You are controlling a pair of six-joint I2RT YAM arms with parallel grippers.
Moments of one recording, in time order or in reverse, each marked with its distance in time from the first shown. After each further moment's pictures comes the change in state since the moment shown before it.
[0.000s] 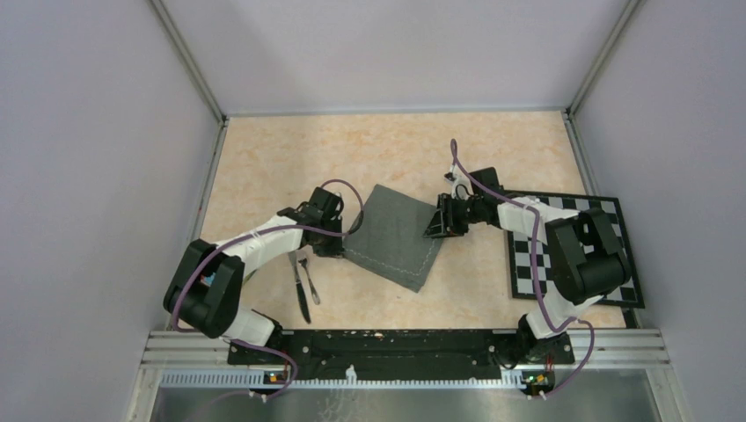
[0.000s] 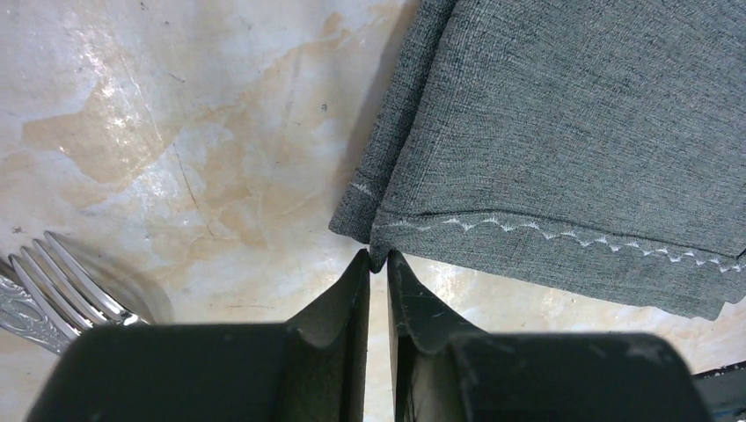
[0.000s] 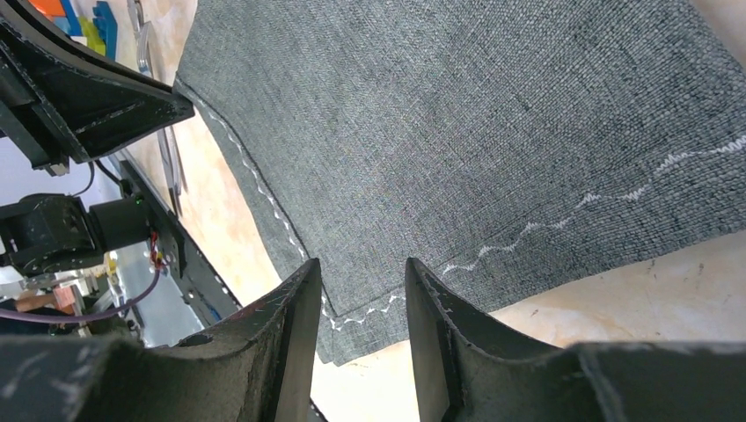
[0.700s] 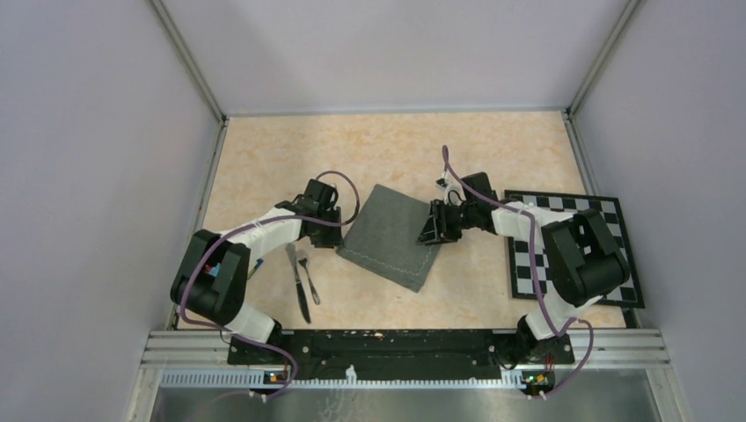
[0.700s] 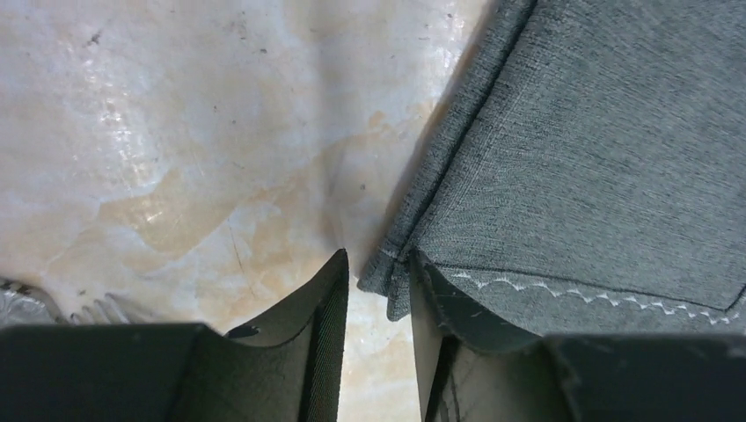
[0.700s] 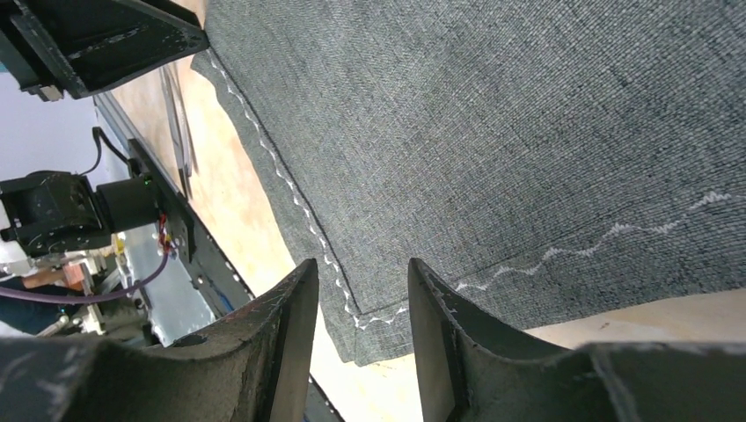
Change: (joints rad) left arm 0.066 0.046 0.047 0.037 -0.001 0.037; right arm 0.067 -0.007 -0.032 0.038 -0.017 0.044
